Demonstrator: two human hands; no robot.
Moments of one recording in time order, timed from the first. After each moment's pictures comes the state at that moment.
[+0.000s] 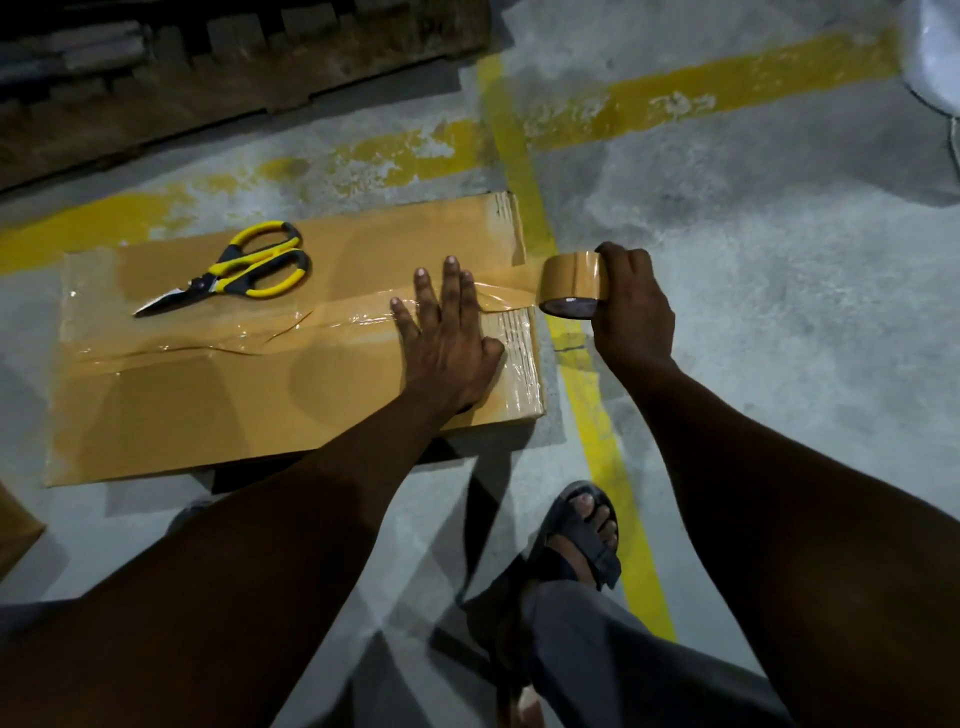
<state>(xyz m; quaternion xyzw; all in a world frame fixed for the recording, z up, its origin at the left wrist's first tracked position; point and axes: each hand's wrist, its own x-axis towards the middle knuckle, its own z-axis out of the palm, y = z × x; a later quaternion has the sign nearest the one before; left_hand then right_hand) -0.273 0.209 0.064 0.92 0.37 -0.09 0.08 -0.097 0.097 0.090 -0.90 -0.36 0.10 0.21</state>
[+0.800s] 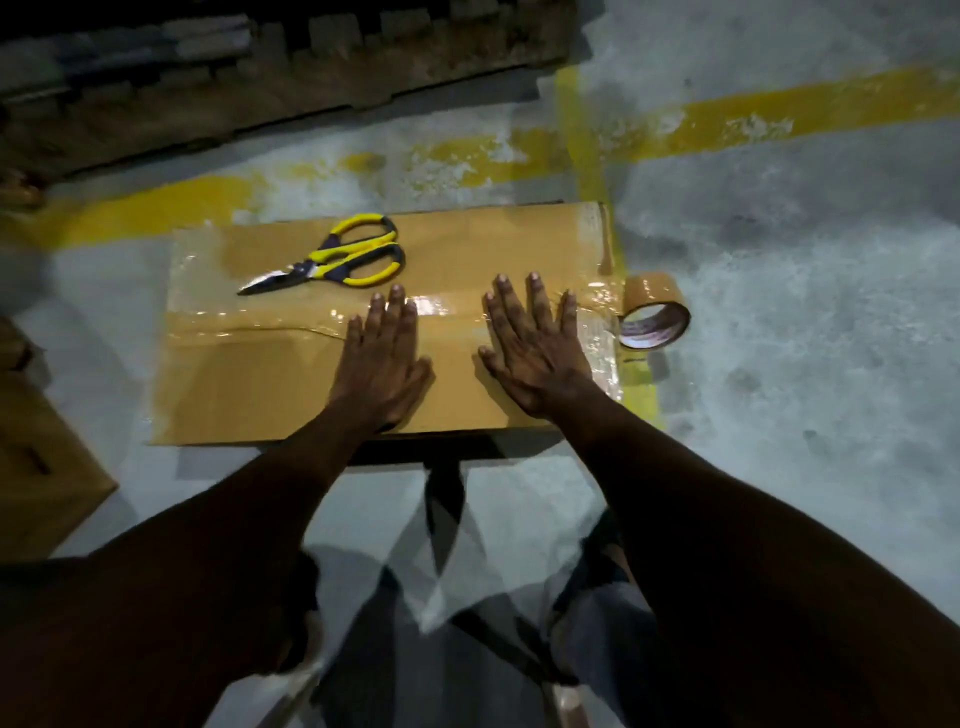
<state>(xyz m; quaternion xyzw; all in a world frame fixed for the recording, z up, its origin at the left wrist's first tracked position) -0.429 0.292 0.063 0.92 0.36 -0.15 0.06 -0.231 0.176 0.061 -0.76 -0.63 0.11 -0.05</state>
